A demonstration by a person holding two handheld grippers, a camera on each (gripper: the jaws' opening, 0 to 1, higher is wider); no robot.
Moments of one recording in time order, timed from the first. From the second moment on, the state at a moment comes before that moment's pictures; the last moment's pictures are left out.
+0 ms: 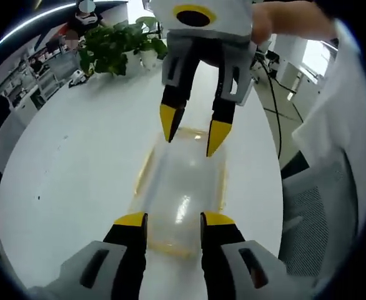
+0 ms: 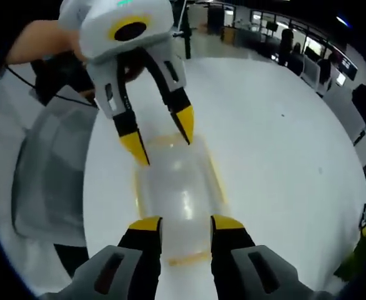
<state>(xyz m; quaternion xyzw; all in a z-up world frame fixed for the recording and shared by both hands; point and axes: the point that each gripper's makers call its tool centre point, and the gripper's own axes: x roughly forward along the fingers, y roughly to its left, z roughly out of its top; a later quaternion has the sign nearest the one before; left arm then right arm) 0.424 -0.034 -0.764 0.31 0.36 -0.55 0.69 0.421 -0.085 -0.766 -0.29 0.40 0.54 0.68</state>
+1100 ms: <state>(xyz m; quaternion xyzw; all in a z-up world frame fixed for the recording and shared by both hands) 0.413 -0.061 -0.762 0.27 0.35 -0.56 0.70 0.440 -0.067 -0.770 -0.28 0.39 0.55 0.69</state>
